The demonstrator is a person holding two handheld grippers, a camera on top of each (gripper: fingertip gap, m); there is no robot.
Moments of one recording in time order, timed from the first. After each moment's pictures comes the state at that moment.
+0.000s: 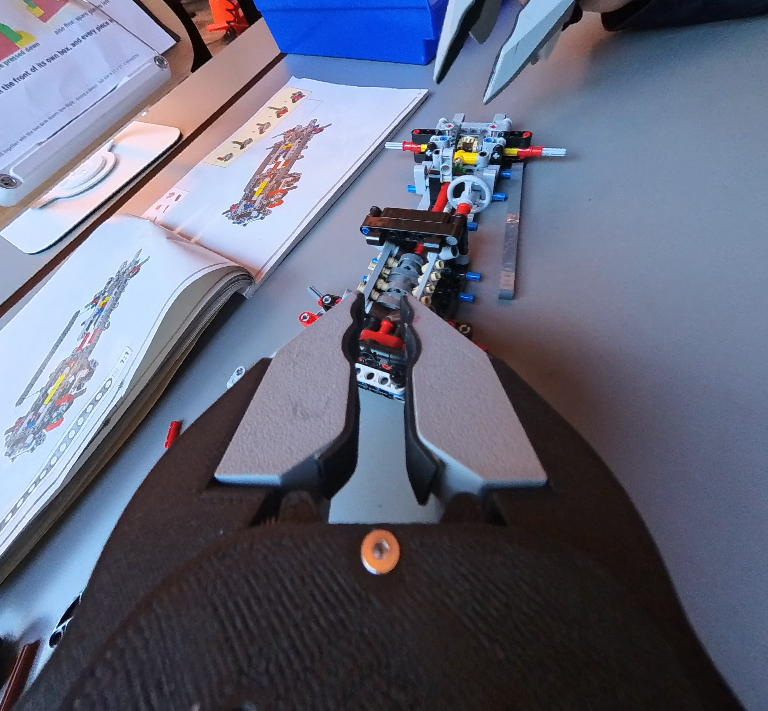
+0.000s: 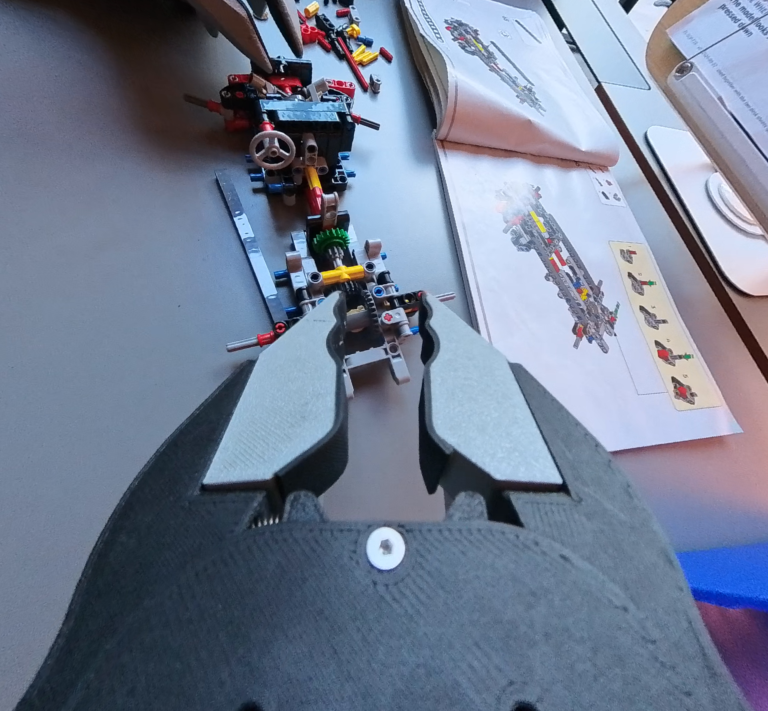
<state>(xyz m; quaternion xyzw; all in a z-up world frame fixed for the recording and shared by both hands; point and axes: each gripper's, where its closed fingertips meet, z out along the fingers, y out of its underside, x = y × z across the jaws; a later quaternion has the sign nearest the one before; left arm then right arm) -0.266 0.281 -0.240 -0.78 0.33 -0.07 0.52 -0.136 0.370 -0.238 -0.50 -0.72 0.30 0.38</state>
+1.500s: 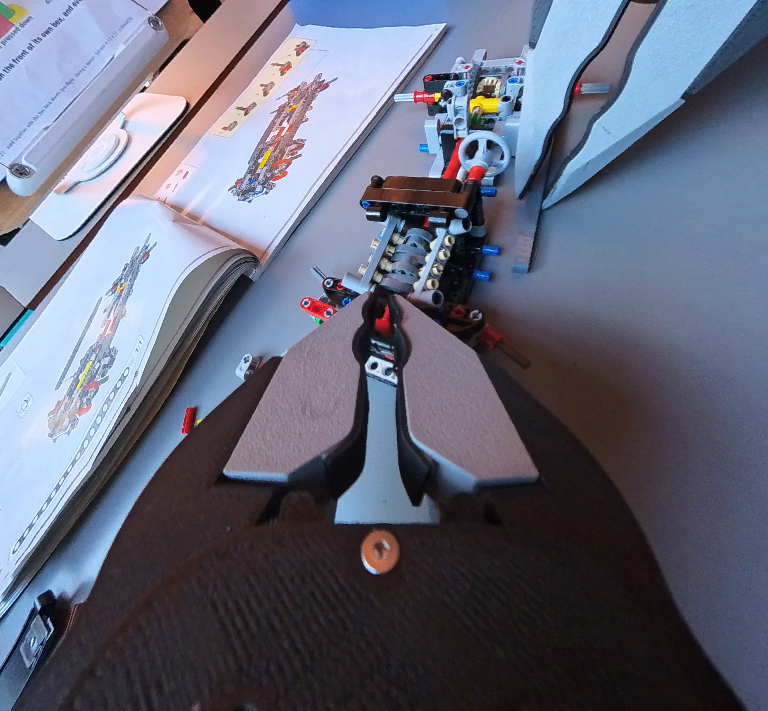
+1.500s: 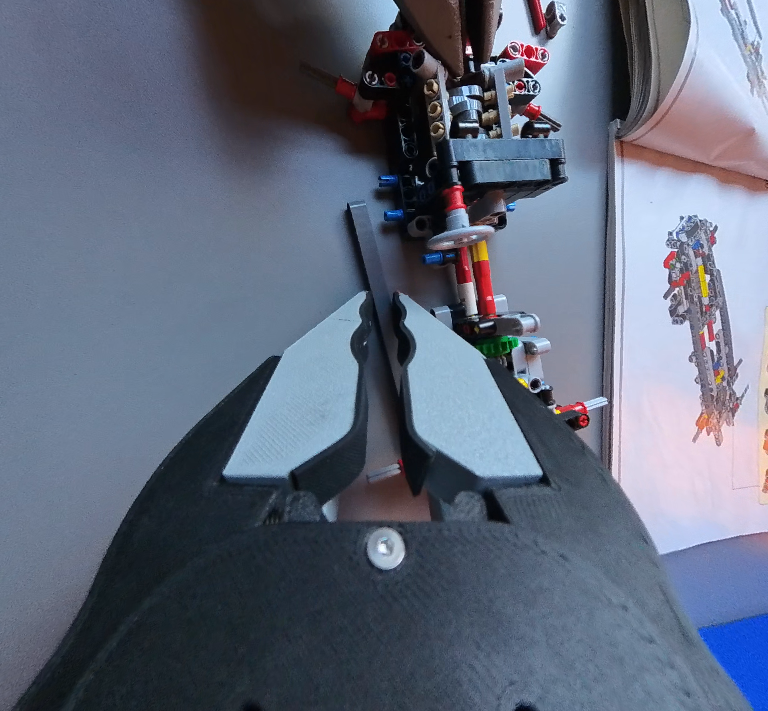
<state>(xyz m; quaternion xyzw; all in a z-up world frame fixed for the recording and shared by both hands) -0.269 0.285 -0.255 -0.80 0.34 -0.01 0.49 -0.179 0.285 -0.286 -0.50 -0.80 0.16 0.28</state>
